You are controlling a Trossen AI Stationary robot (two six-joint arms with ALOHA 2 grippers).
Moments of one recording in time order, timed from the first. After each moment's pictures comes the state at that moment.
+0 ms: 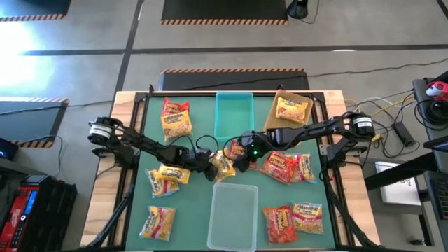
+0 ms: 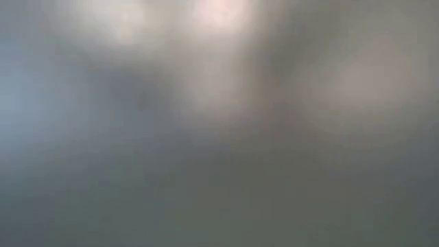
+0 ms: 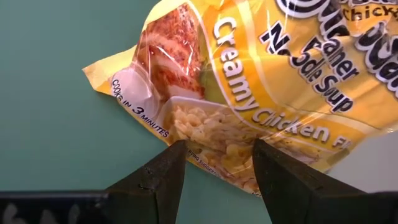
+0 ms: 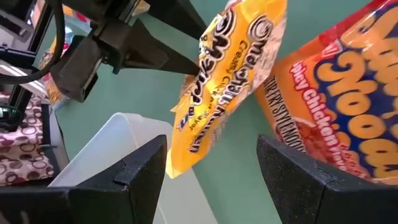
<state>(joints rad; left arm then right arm) -0.12 1.70 0.71 0.10 -0.18 -0.99 -0.03 1.65 1.01 -0.17 -0.24 0.84</state>
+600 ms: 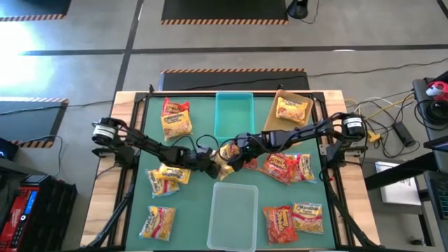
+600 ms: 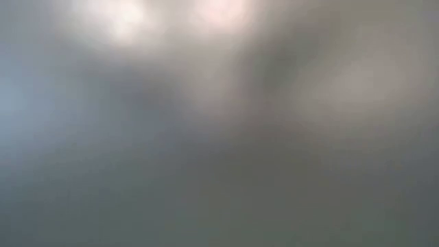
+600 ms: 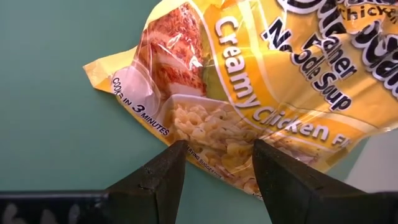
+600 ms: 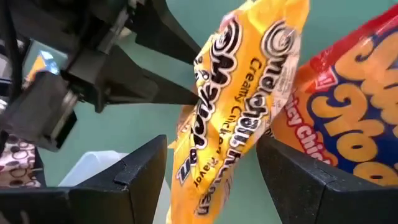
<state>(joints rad) -0.12 1.75 0.71 0.19 -0.24 -1.04 -0.03 1.75 1.01 -0.04 -0.17 0.87</state>
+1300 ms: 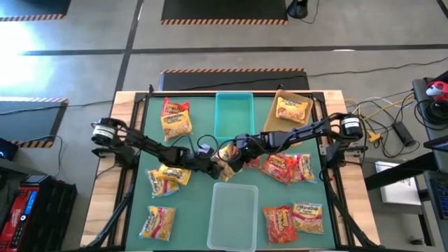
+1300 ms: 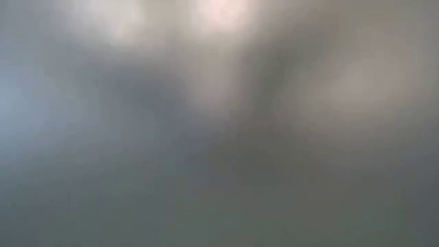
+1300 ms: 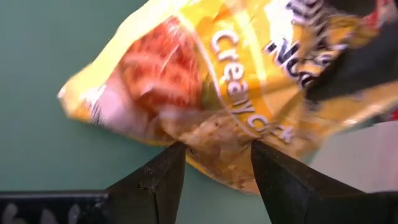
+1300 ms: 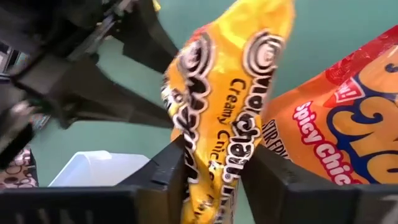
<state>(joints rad) -0.13 1.72 0.70 0.30 -0.19 -1.07 -0.03 1.77 1.01 -0.02 -0.17 0.85</state>
